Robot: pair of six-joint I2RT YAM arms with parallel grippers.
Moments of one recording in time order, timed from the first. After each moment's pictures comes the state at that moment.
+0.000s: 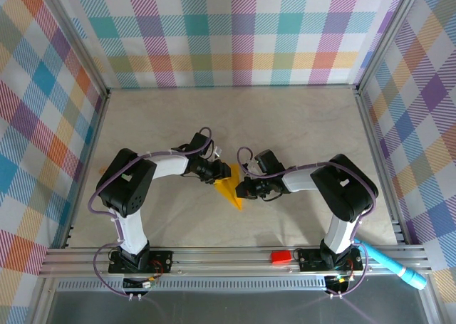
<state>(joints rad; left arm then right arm) -0.52 1.85 0.99 -0.21 0.55 -0.70 0.64 1.77 0.72 0.09 -0.70 0.59</state>
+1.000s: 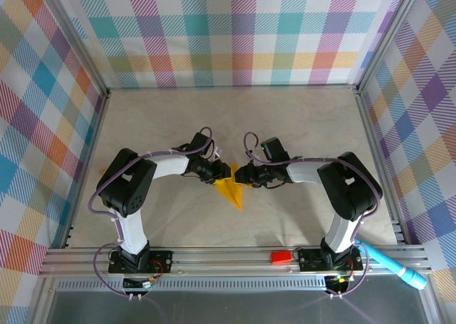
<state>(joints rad) -0.52 1.85 0.99 -0.22 0.54 -0.70 0.55 1.77 0.82 0.03 -0.79 0.61</state>
